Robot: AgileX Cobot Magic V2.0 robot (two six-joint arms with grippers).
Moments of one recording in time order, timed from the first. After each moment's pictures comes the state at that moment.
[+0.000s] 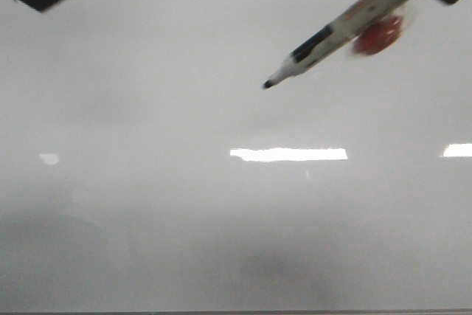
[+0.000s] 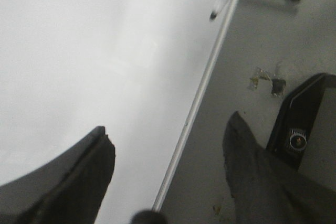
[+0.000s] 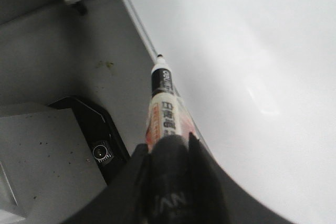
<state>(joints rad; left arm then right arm) -0.79 1.09 -1.10 0.03 0.98 0.40 0.53 1.06 -1.09 0.26 1.05 -0.48</state>
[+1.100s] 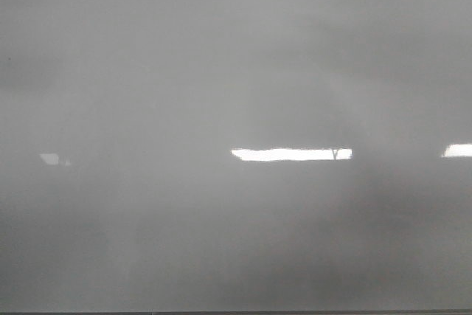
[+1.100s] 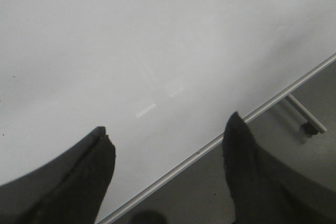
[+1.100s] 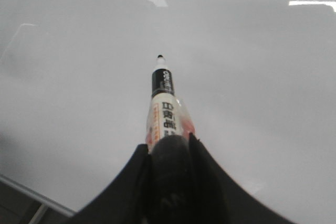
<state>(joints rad) -0.32 0.84 -0.92 -0.30 0.88 0.39 0.36 0.88 -0.72 0.35 0.30 -0.13</state>
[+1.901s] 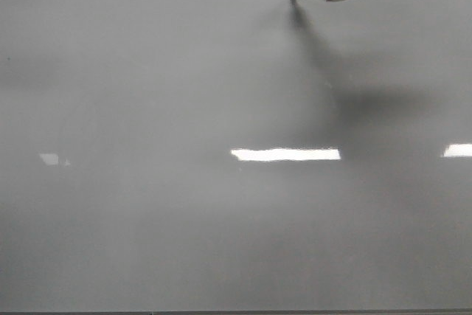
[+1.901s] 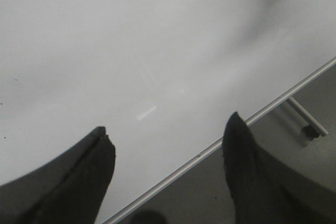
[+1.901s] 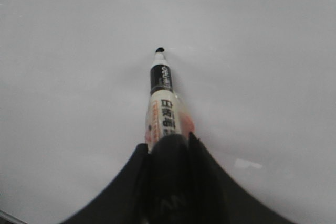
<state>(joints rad) -0.32 0.84 -0.92 -0.30 0.87 0.39 0.35 1.28 -0.96 0.35 0.30 -0.13</state>
